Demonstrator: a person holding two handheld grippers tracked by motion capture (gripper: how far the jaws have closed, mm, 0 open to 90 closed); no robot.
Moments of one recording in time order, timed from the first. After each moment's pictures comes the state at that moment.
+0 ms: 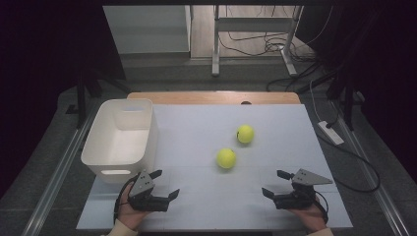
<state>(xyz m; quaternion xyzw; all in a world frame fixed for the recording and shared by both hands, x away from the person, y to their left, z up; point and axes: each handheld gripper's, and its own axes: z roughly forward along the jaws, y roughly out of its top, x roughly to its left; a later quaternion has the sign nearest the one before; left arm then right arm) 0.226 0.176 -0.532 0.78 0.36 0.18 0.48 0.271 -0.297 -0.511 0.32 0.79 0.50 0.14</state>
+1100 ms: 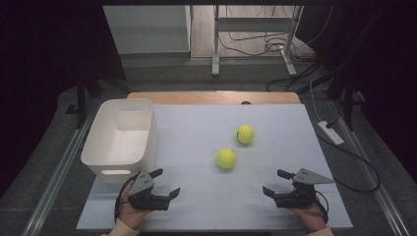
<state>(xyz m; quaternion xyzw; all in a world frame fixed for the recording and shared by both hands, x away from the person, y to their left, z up) 0.228 0.174 -0.527 0.78 0.36 0.18 0.49 0.273 -0.300 -0.513 0.33 0.78 0.51 0.14</state>
